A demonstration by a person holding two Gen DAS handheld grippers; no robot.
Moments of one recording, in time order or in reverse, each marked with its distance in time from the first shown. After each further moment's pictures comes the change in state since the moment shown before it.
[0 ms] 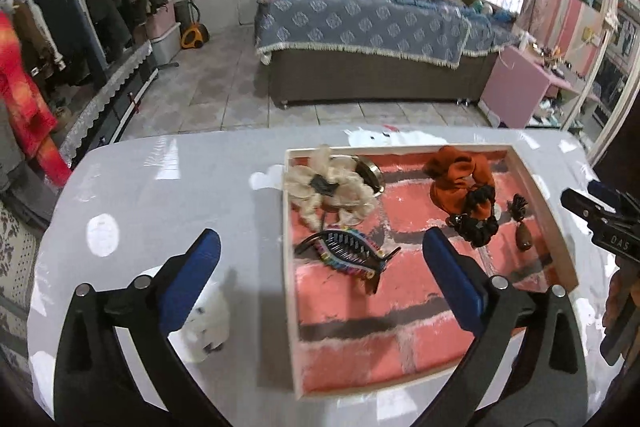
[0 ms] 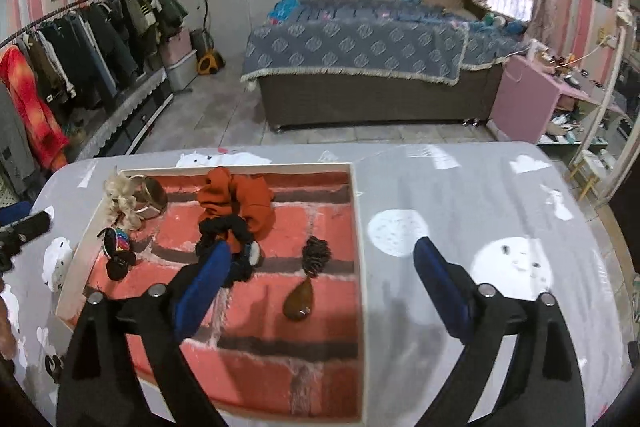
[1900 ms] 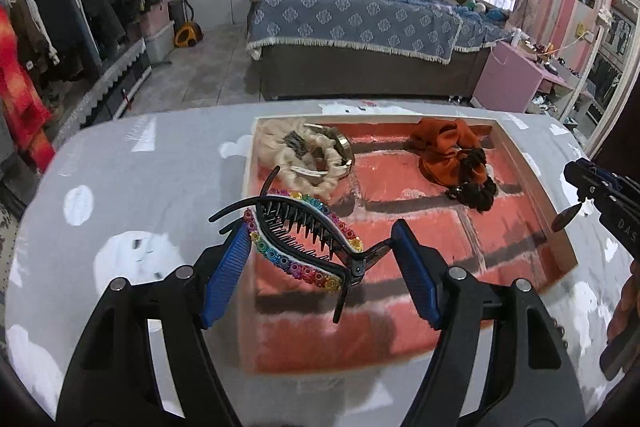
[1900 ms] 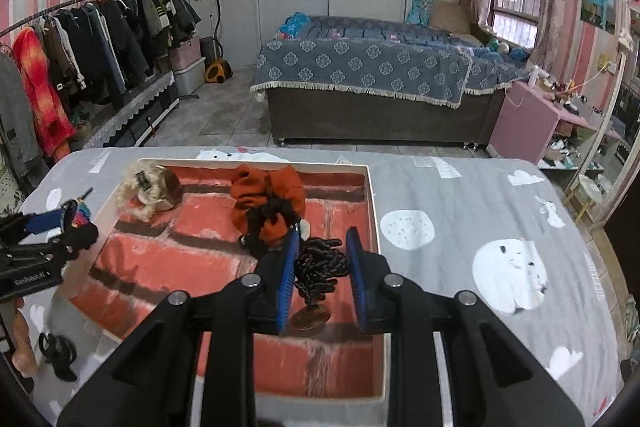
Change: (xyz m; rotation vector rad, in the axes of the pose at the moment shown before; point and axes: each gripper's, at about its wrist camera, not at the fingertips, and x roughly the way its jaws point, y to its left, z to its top) left arm 0.027 -0.030 -0.032 0.003 0.019 -0.029; right arm -0.007 0.015 -0.012 -0.060 -0.053 0.011
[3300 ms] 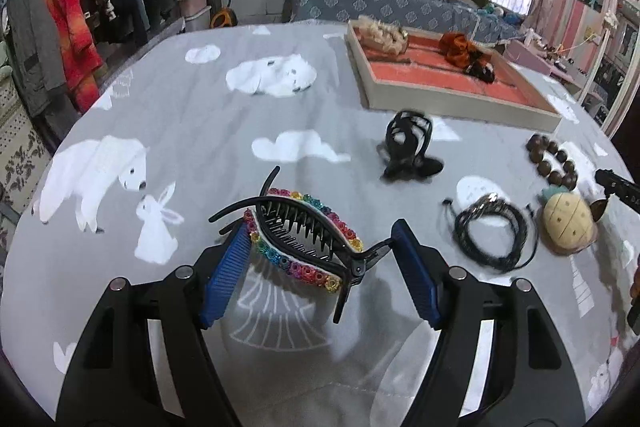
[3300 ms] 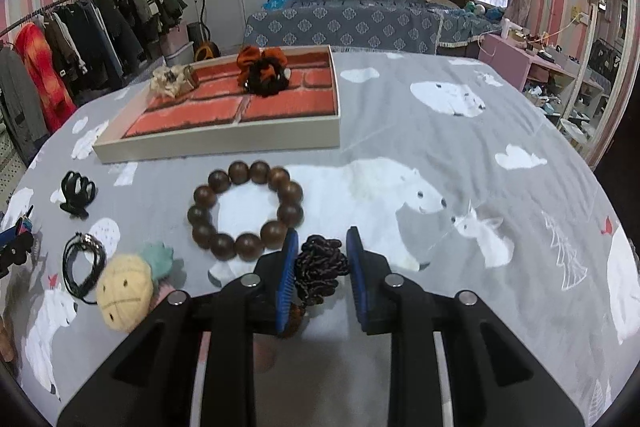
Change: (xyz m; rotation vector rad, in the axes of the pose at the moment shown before) left arm -0.136 0.083 -0.208 -0.058 -0.029 0.060; right arm -0.116 -0.023 -0.167 0.074 0.067 -0.024
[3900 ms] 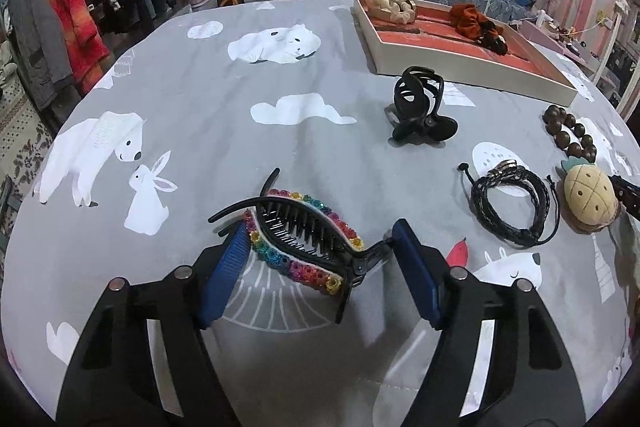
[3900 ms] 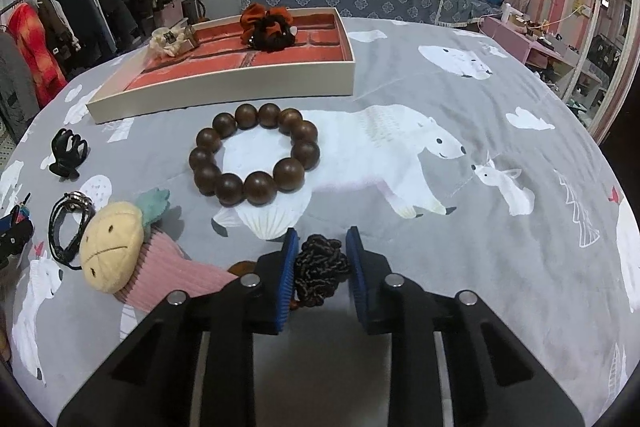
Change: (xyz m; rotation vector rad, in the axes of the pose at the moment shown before) left arm 0.016 -0.006 -0.018 0.016 0.073 0.060; right arm 0.013 0.017 -0.030 -0.012 0.090 -0.033
